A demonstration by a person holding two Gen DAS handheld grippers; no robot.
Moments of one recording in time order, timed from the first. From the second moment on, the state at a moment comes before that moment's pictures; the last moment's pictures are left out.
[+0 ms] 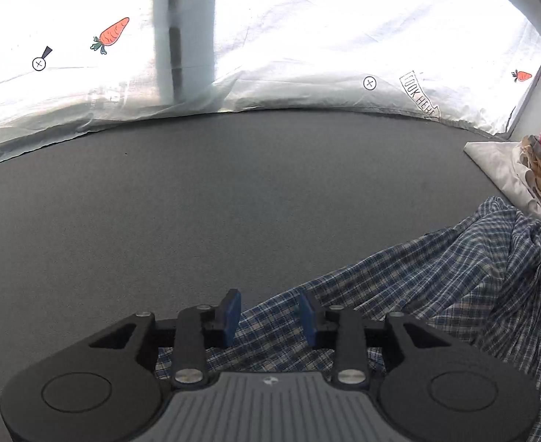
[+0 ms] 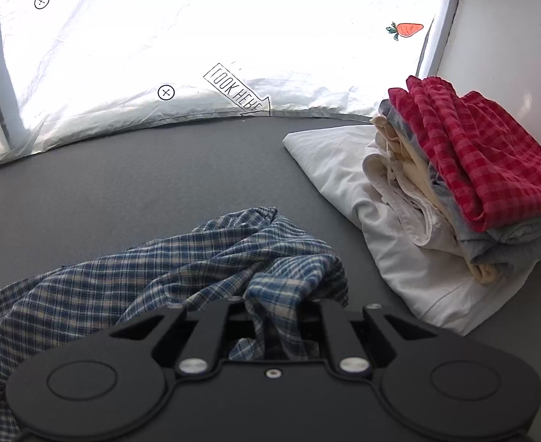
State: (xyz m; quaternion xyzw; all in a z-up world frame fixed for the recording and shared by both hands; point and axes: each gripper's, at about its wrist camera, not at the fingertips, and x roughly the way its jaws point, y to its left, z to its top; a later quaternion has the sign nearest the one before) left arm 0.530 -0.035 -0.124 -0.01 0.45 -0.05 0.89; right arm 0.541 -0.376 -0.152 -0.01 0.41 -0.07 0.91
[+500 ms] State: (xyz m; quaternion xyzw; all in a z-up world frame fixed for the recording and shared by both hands) left arm 0.497 -0.083 -0.151 0.00 0.46 -0.12 0.88; right arm 0.501 -0.405 -0.156 0.05 0.41 -0.07 0.91
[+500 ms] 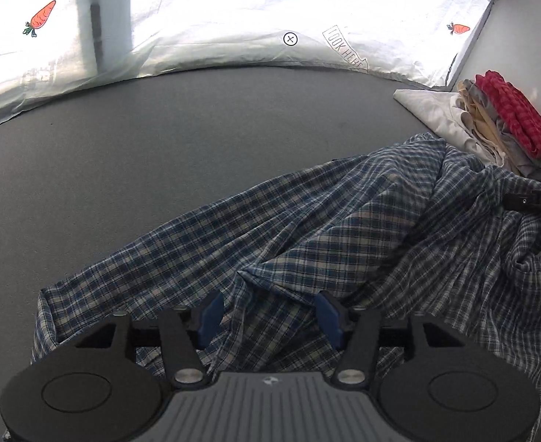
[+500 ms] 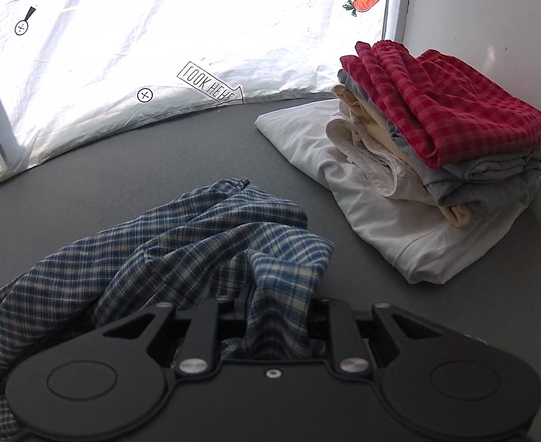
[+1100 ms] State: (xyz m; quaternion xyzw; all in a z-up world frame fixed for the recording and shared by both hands) left arm 0.490 0.050 -0.105 -0.05 0.33 0.13 0.93; right arm 0.502 -0.350 -0.096 -0.09 0.33 -0.04 0.94
